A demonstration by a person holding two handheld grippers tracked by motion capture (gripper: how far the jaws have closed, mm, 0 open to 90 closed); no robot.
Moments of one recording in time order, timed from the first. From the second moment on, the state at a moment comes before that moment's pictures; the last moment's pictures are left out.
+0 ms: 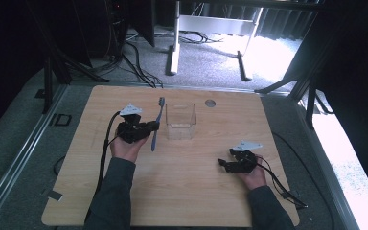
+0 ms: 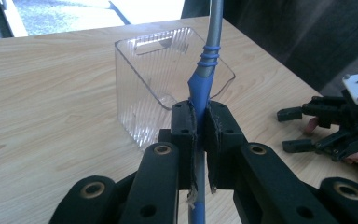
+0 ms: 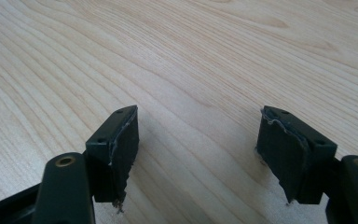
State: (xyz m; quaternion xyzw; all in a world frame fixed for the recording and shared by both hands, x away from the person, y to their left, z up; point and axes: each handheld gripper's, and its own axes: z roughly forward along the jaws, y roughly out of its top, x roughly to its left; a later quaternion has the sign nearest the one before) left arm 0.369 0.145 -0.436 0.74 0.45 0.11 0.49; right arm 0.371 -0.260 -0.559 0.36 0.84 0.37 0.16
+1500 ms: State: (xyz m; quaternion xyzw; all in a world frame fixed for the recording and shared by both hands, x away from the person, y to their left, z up) left arm 0.374 0.136 -0.428 0.69 0.45 0.14 0.55; right arm 0.371 -0.260 -0.559 0.36 0.84 0.37 0.16
